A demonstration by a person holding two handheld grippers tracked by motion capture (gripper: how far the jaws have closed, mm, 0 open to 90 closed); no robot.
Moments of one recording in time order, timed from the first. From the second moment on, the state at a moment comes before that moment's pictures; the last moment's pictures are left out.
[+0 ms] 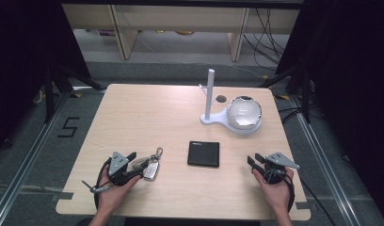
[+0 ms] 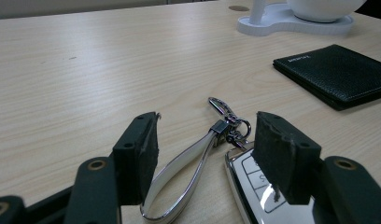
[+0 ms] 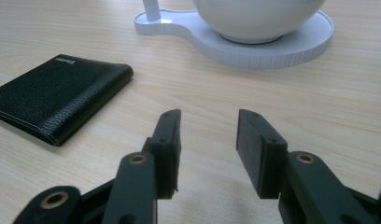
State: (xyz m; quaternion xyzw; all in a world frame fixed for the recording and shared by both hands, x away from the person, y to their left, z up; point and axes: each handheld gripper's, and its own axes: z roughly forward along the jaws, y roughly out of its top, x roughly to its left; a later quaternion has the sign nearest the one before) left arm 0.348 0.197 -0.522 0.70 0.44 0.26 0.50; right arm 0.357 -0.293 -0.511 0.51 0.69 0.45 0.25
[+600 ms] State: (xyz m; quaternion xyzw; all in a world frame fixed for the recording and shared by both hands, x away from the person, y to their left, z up) left arm 0.349 0.194 -0.517 0.70 0.45 0.23 0.50; right arm 0.360 -0.280 -0.501 0.53 0.73 0.40 0.18
